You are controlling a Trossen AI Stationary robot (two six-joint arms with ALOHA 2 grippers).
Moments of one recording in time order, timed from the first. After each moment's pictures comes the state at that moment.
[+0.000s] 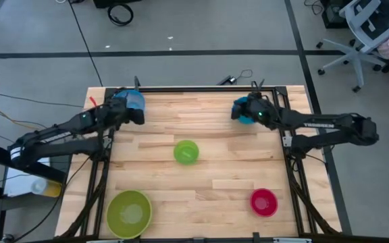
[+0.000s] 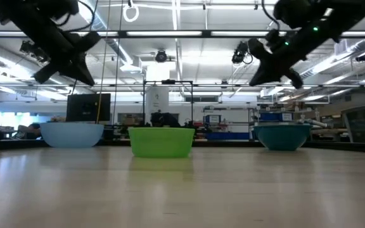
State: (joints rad) left arm 0.45 0.70 0.59 -0.55 -0.31 -0.78; right arm -0.34 1.09 0.61 -0.02 0.46 0.70
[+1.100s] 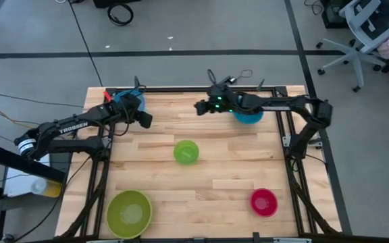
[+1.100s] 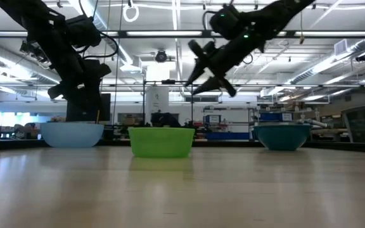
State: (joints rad) left arm 0.60 0.97 0.60 -0.50 -0.14 -0.48; right arm -0.38 1.70 1.15 -0.03 0.03 0.78
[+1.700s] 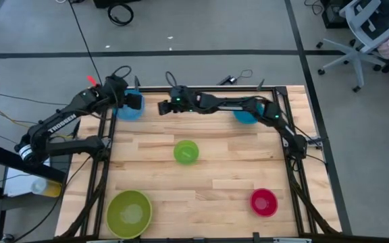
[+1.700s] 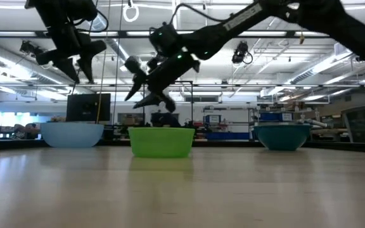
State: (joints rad) left arm 0.75 0.94 0.92 -0.88 -0.31 -0.53; right arm -0.31 2.32 1.90 -0.11 0.03 0.84
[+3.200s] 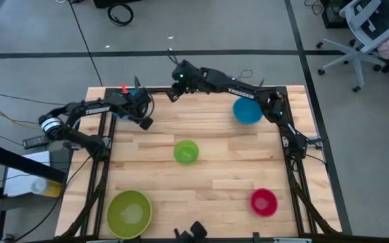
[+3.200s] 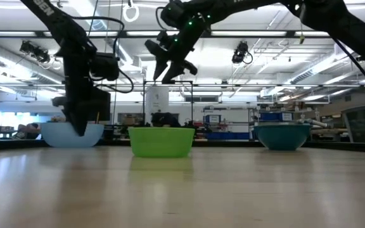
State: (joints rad) left arm 0.70 1.38 0.75 -0.70 -0.24 -0.19; right arm -0.39 2.25 2.26 -0.75 0.16 0.37
